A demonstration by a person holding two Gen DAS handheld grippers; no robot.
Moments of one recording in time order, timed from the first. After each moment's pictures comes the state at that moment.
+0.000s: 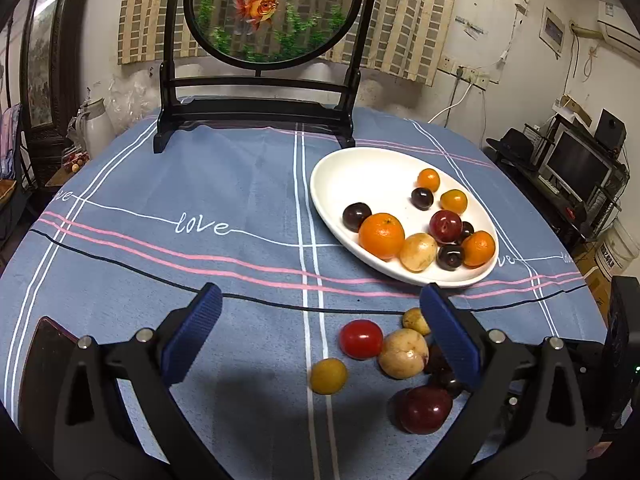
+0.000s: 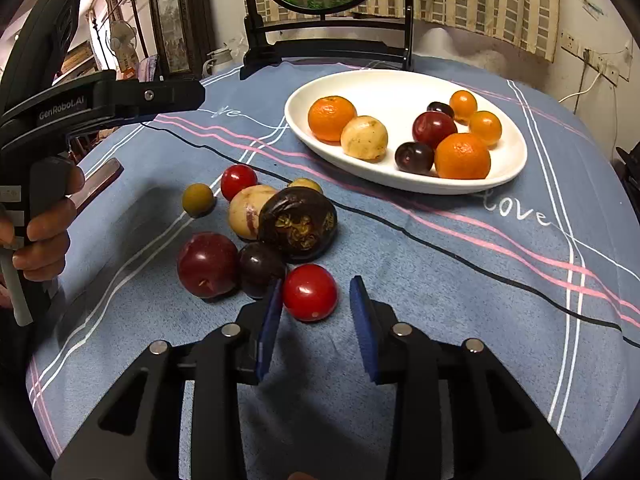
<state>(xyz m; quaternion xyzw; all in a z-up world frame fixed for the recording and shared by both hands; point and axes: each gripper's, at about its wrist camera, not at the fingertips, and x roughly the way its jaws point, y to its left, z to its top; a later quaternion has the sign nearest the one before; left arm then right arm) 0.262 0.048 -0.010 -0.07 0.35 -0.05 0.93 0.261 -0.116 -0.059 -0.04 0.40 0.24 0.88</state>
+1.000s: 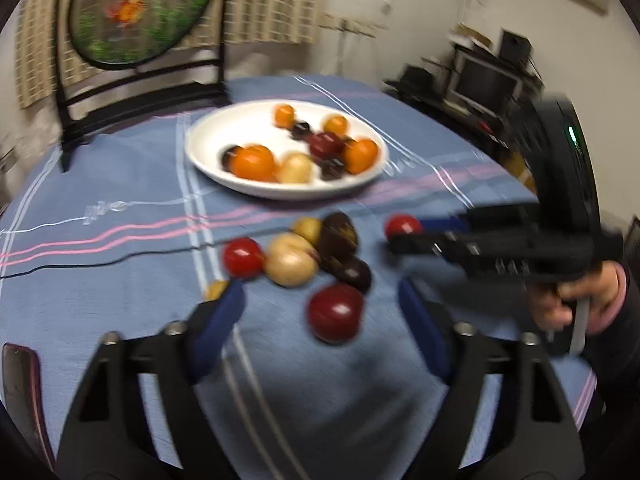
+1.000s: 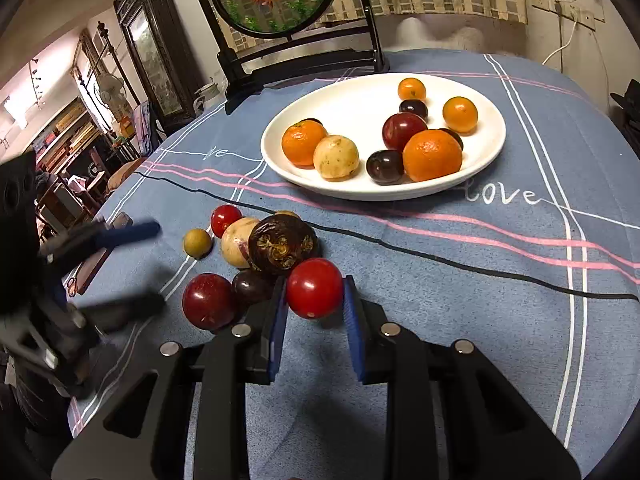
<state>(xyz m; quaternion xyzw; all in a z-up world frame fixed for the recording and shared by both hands) 0.209 -0.005 -0.040 0.04 0.37 -0.24 0.90 0.275 -0.147 -0.051 0.06 0.40 0.23 0.88</state>
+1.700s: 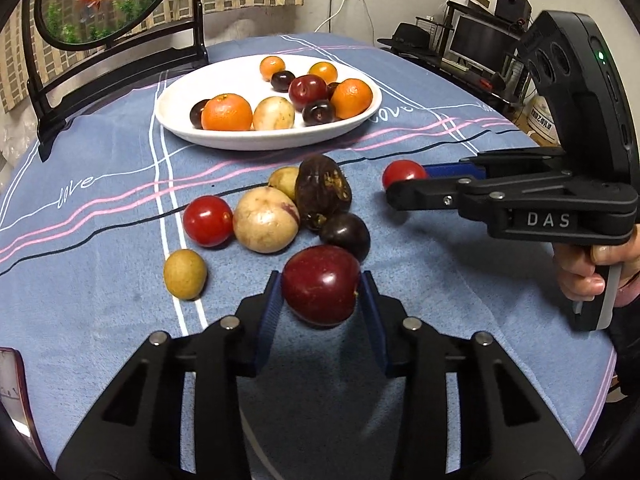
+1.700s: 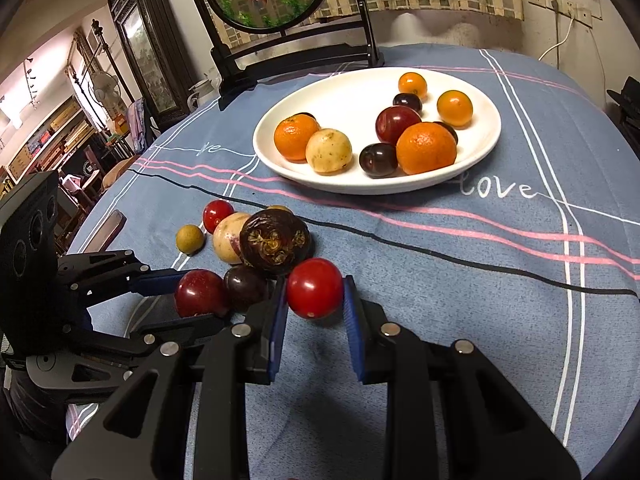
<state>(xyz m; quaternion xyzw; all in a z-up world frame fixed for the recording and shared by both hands) 0.217 -0.021 -0.070 0.07 0.42 -0.24 0.88 0.275 -0.148 -0.054 0.06 0.41 0.23 0.88</state>
